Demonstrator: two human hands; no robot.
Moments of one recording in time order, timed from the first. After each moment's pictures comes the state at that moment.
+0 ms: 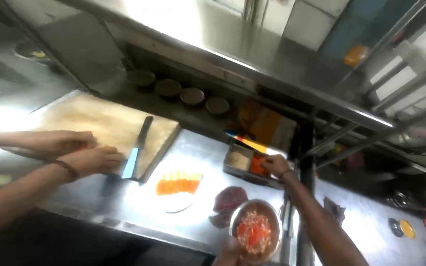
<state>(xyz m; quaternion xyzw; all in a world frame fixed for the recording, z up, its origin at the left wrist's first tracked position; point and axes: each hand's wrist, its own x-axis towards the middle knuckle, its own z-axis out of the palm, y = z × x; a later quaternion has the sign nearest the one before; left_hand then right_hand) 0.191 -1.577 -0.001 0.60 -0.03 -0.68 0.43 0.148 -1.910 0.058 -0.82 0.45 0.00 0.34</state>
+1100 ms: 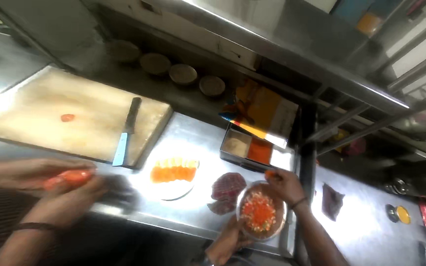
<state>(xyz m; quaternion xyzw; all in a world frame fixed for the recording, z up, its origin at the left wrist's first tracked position) 0.203 -1.610 -0.032 0.51 0.02 -0.74 0.44 0.094 -1.815 0.083 -0.77 0.53 -0.01 0.37</state>
